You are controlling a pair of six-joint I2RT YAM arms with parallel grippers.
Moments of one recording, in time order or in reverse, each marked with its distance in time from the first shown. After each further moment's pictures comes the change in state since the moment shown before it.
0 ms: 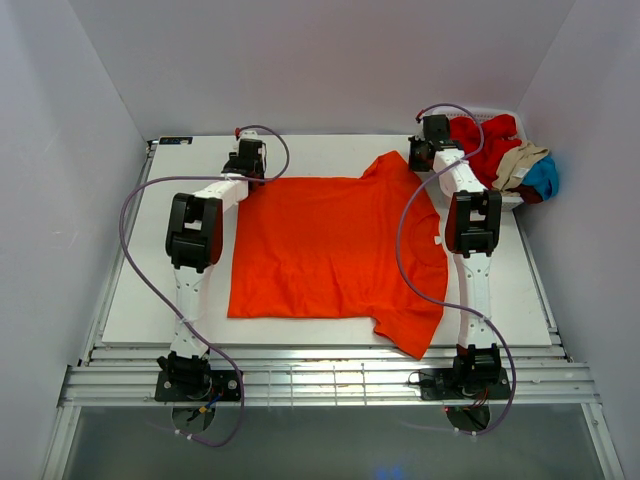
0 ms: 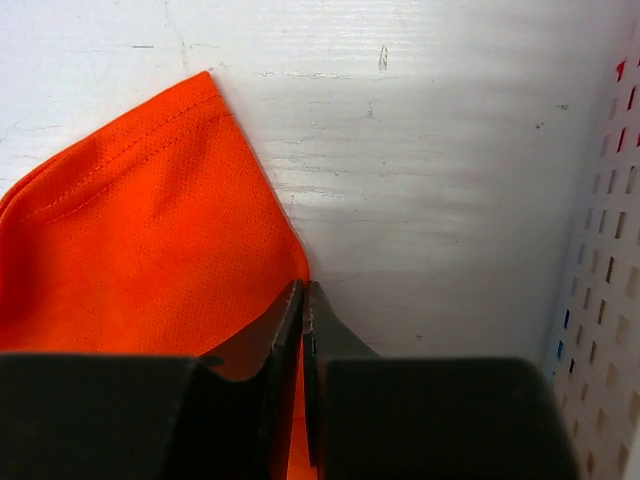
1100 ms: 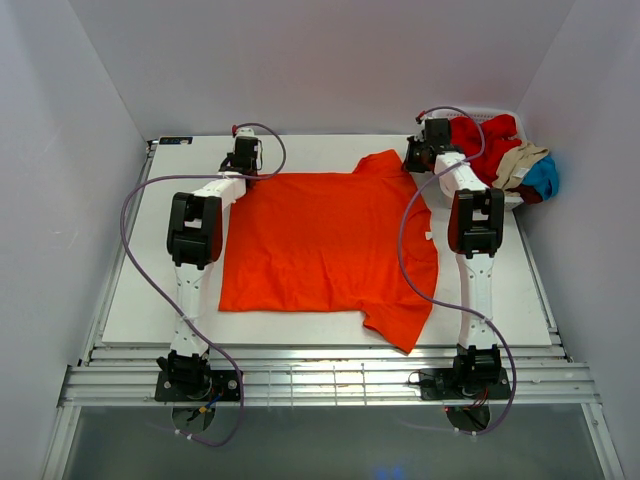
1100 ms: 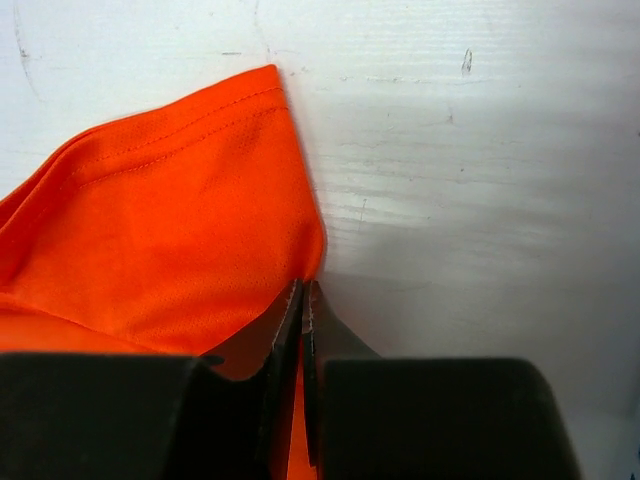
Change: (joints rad) left arm 0.027 0.066 0.085 0.008 -0.003 0.034; right arm -0.003 -0.043 -0.117 0.135 -0.137 0.080
